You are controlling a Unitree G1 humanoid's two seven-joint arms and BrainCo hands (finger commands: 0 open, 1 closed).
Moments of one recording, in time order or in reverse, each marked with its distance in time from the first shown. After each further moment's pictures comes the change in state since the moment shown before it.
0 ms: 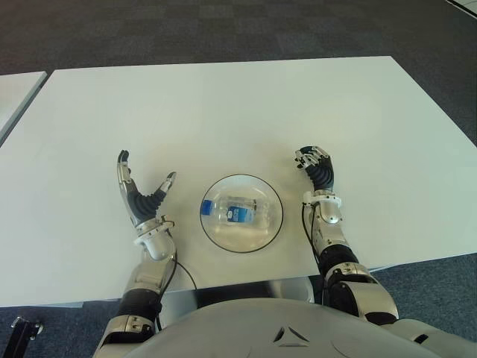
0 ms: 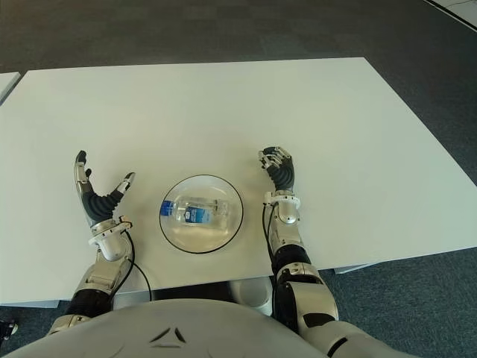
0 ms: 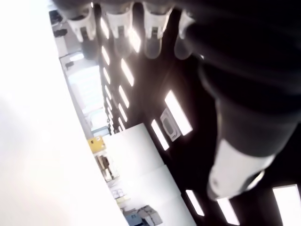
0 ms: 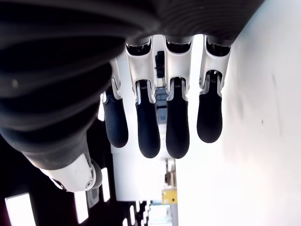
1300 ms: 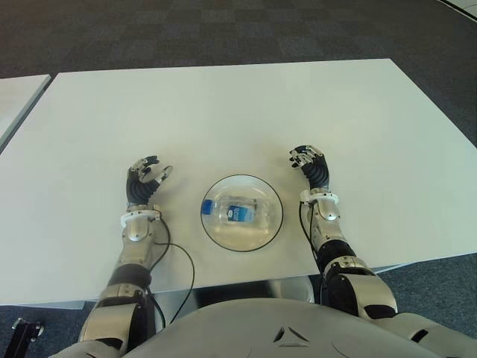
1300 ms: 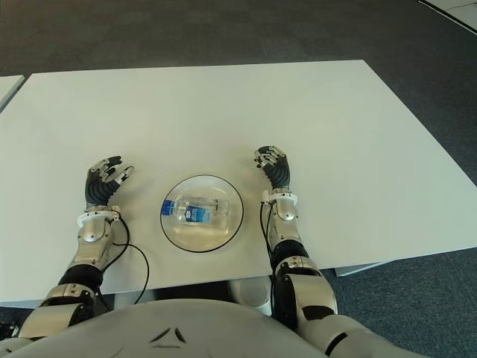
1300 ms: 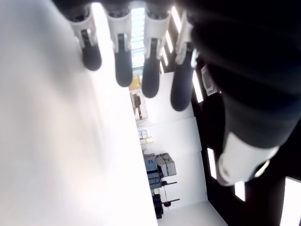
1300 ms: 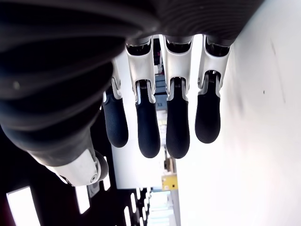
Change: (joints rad) left arm -0.228 0.060 0.128 0.356 -0.398 0.004 -0.639; right arm -0.048 0.002 -0.017 0.085 0.034 -0.016 0.082
